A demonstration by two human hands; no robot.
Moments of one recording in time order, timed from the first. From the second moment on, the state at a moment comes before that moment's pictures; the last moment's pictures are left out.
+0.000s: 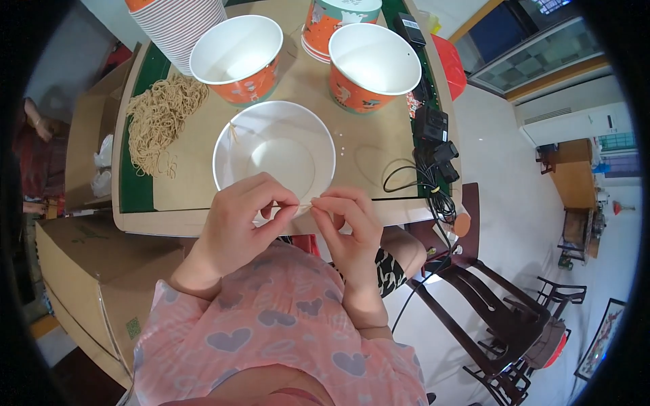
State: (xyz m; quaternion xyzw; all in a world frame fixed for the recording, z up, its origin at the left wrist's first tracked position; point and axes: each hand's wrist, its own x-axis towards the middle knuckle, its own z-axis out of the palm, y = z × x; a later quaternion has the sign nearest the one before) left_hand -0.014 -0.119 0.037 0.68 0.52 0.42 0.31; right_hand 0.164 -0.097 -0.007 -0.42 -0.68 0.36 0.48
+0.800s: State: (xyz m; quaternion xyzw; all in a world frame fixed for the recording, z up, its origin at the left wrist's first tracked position) left_hand -0.028 -0.114 0.076 0.65 0.47 0.41 0.42; right_hand 0.169 -0.085 -0.020 -0.41 -0.73 0.36 0.40
